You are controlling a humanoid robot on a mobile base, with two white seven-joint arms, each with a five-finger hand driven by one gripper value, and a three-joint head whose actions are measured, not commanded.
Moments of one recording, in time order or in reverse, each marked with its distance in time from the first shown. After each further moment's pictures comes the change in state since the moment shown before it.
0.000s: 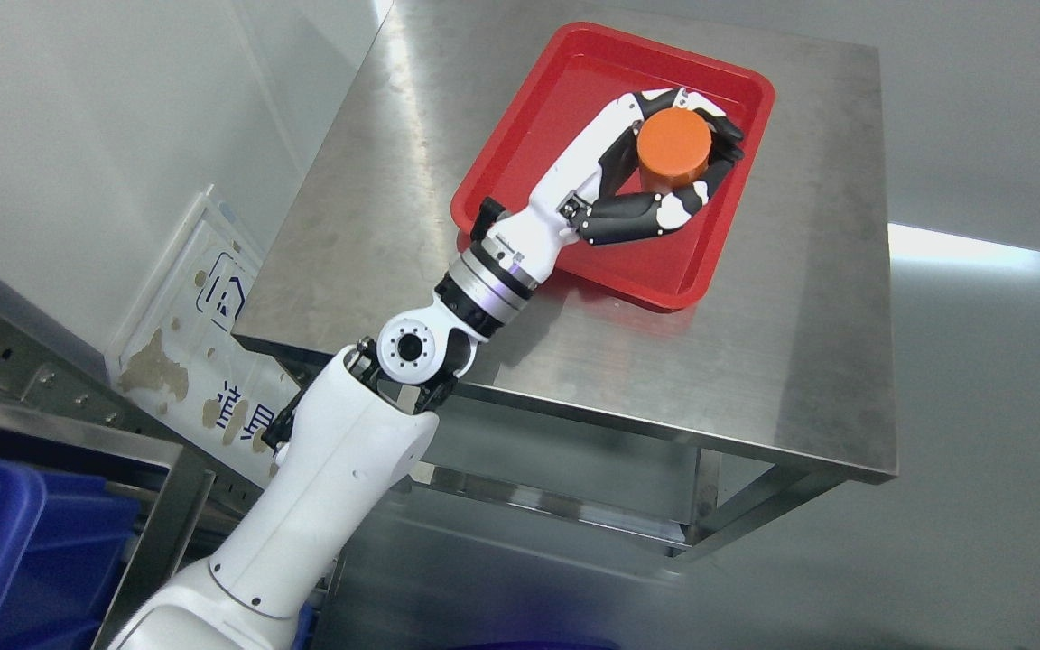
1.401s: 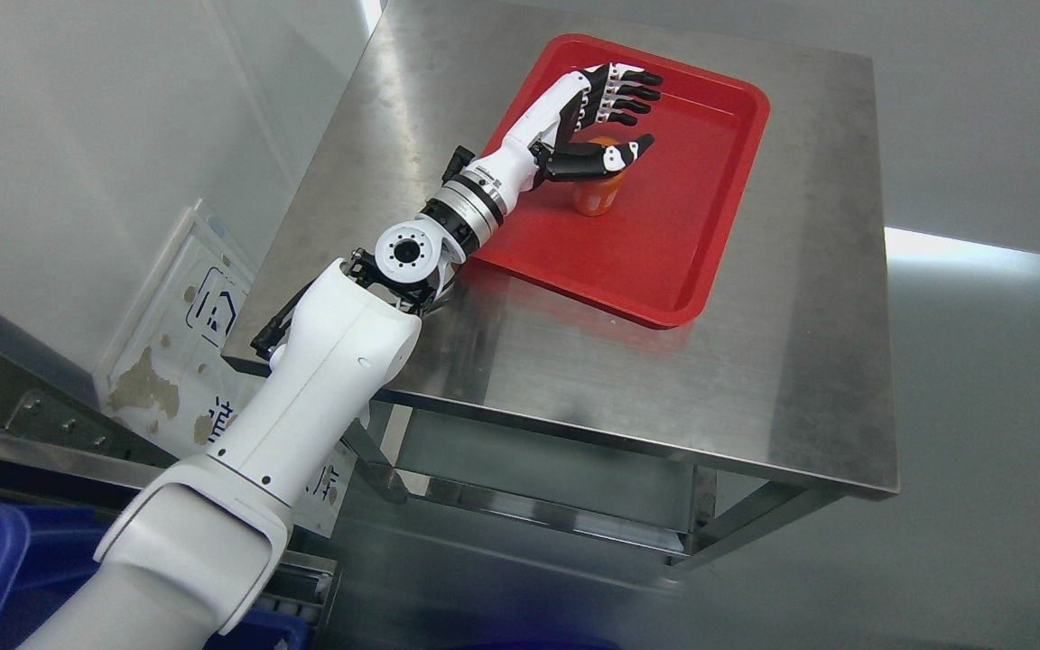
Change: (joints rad) left arm -0.210 0.000 -0.031 0.495 0.010 0.041 0.003; right arm -0.001 -0.001 0.000 0.000 0.000 0.000 0.000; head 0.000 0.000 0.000
